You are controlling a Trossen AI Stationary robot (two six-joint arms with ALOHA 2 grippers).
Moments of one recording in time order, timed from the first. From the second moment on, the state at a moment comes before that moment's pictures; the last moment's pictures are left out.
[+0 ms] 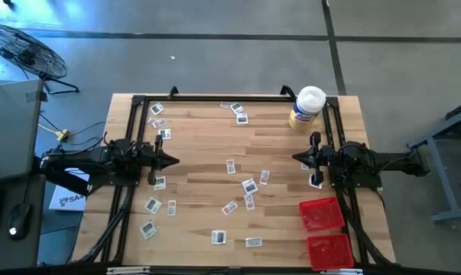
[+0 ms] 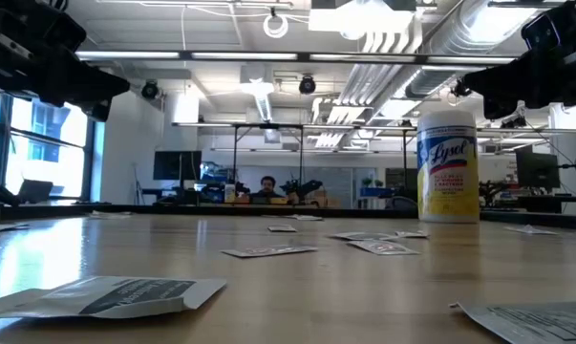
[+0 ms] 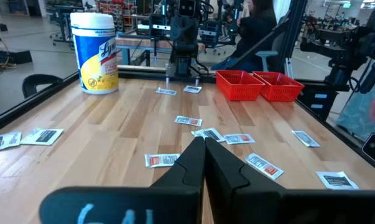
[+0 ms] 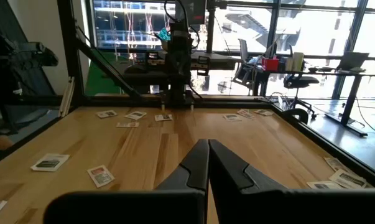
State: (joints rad) left arm 0.00 0.03 0.06 -0.08 0.03 -0.06; right arm 0.00 0.01 0.01 0.03 0.05 -0.03
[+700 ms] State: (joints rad) left arm 0.00 0.03 0.06 -0.08 0.03 -0.06; right arm 0.00 0.01 0.01 0.21 0.17 0.08
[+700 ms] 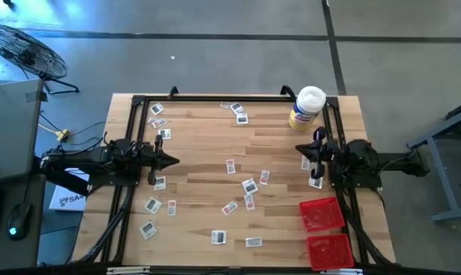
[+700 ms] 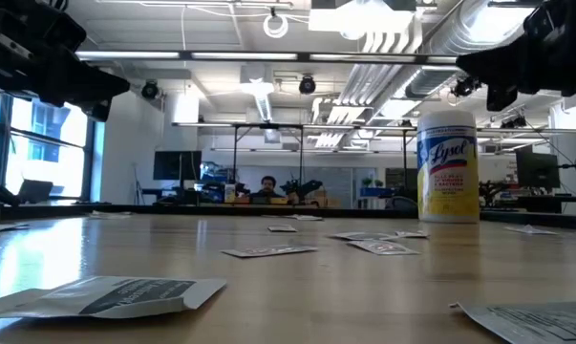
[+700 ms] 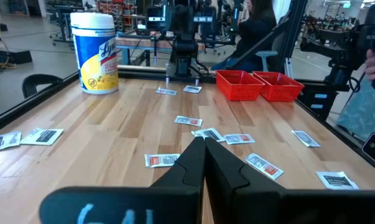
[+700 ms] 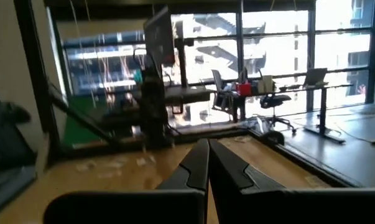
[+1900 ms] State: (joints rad) left arm 0.00 0.03 0.06 -0.08 0.03 -0.06; right arm 0.00 0.92 0.30 0.79 0.18 0.13
